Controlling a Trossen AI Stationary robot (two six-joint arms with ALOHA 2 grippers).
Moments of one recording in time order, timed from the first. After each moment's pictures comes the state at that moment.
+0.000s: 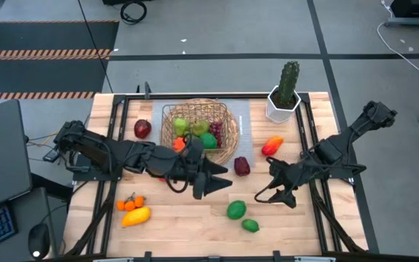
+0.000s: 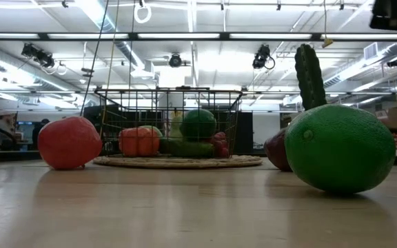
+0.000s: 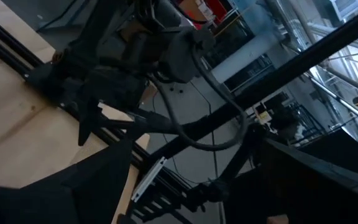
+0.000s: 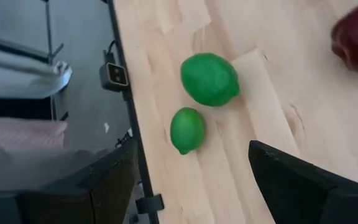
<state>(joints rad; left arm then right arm) -0.36 1.57 1.61 -0.14 -0.29 -0.92 0.58 1.06 0.93 -0.70 0.04 0.99</state>
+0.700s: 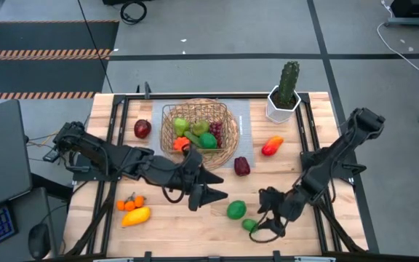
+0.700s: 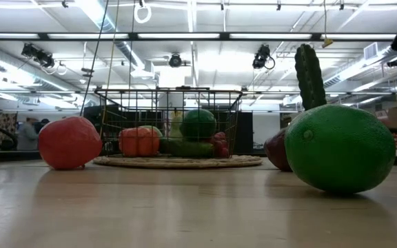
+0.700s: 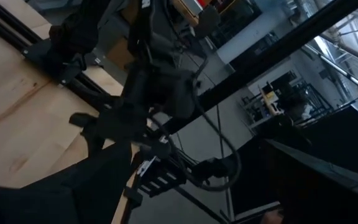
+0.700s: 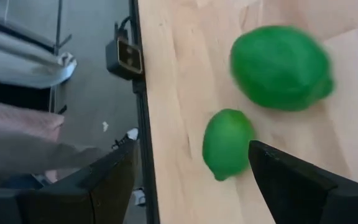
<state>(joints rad) -0.43 1.57 1.61 -0.22 -0.29 -0.92 0.77 1.38 0.82 -0.24 0.18 1.04</state>
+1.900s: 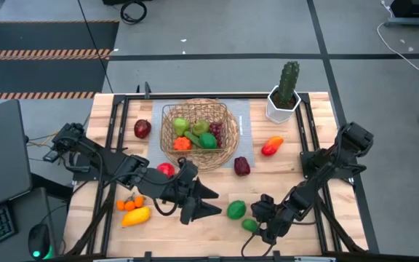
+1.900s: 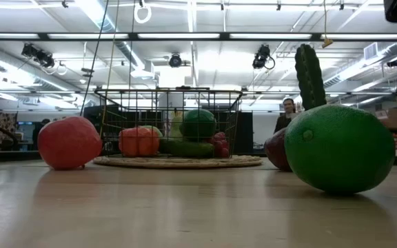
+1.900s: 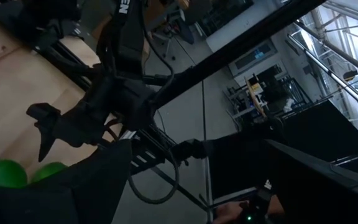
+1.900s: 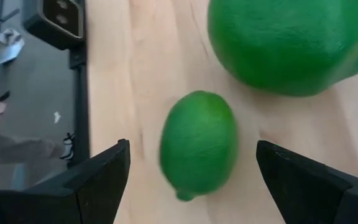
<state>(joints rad) -0.51 1.57 1.61 -0.22 -0.30 -1.02 0.80 1.65 0.82 -0.12 0.26 0.99</state>
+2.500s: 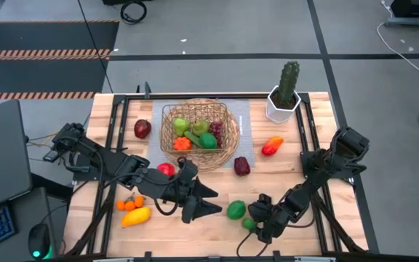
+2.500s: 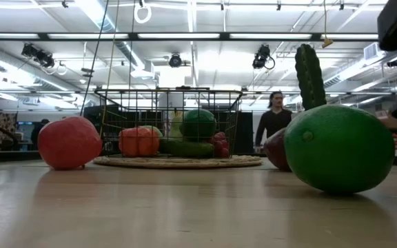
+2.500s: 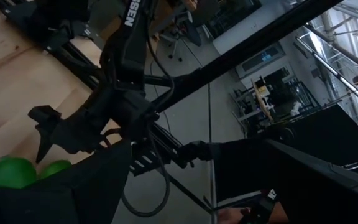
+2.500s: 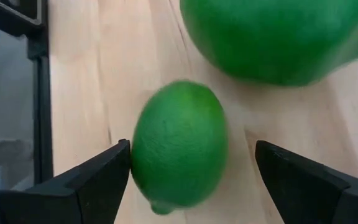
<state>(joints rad) -0.51 1.58 1.61 -0.24 -0.32 -1.03 0.79 1.73 0.82 -0.10 0.28 0.99</state>
